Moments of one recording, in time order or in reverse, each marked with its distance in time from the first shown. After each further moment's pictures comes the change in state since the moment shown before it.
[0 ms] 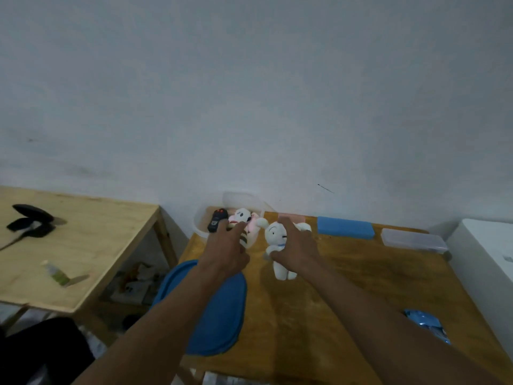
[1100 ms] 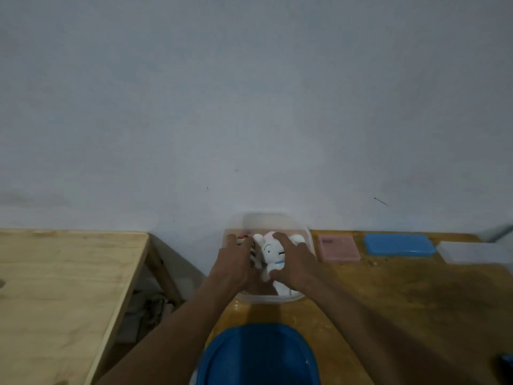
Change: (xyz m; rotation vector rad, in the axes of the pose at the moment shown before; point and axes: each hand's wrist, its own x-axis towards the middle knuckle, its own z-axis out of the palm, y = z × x) left_hand 0.203 -0.147 0.013 -0.076 -0.339 0.018; right_hand 0.183 -0.069 0.126 -0.145 -0.145 0.228
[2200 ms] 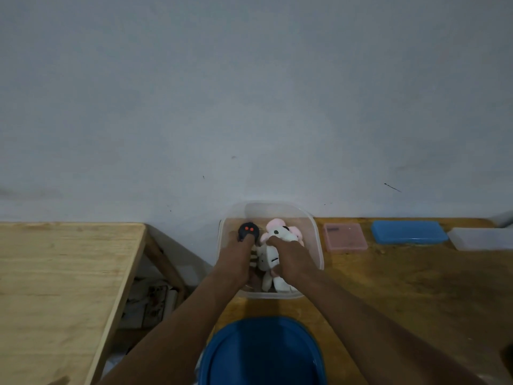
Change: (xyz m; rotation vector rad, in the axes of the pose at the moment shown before) left_hand 0.015 -0.013 0.017 0.055 -0.109 0.126; right_hand 0.028 0.013 0.039 -0.020 -0.082 -0.027
